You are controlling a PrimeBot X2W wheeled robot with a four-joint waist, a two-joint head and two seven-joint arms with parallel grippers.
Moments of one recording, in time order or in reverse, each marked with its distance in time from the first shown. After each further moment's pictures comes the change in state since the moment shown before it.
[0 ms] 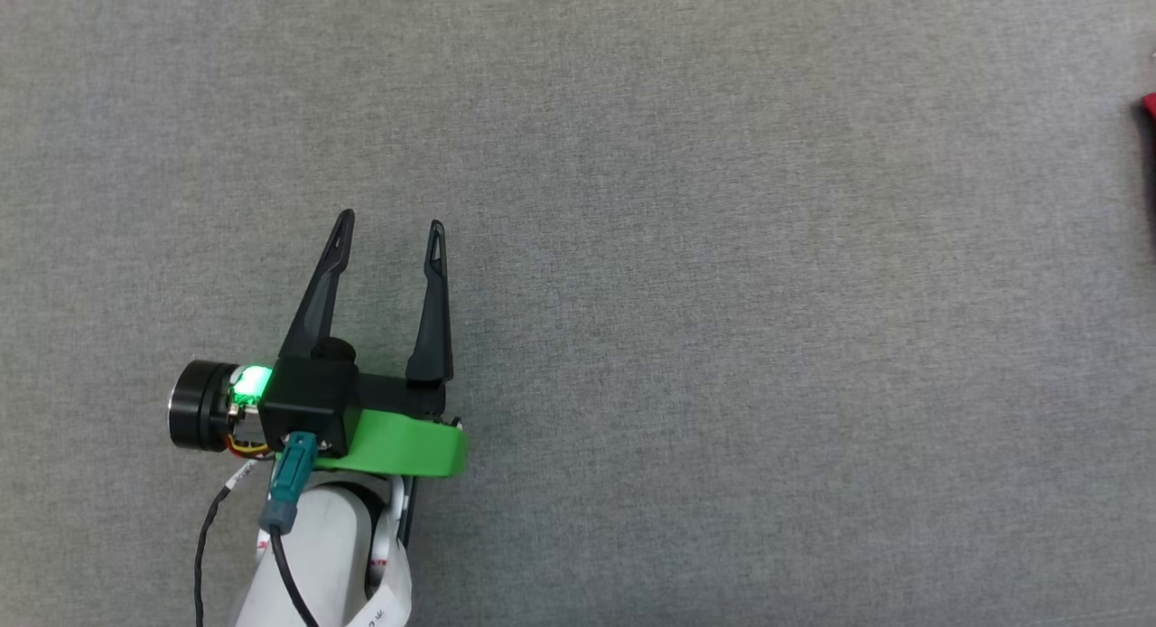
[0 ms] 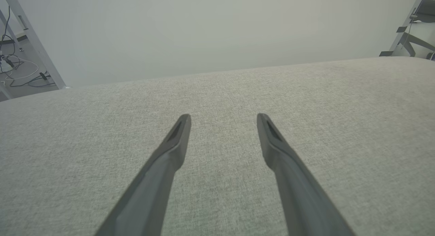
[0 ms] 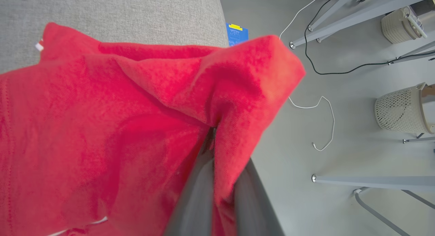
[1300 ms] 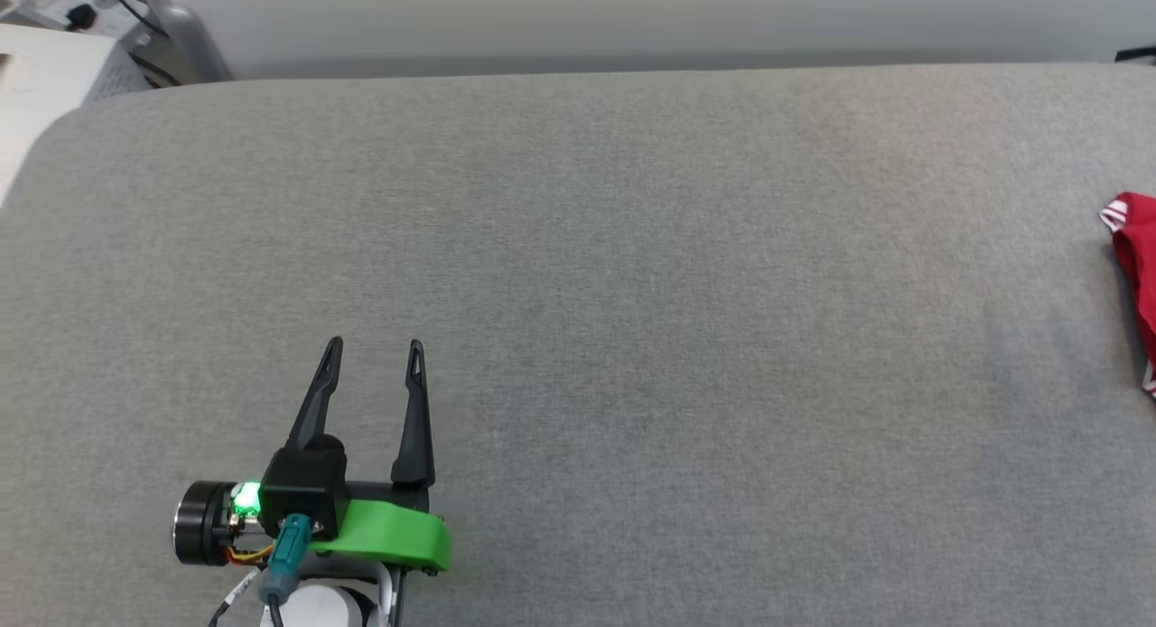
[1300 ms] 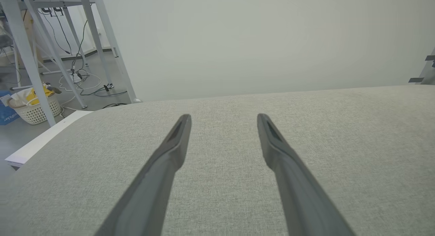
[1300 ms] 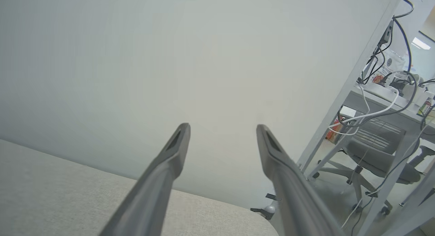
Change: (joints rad) left arm 0.172 -0.001 0.038 0.050 -0.035 0.024 0.000; right arm 0.287 0.452 -0.459 -0.379 -0.523 0.000 -0.607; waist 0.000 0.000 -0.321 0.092
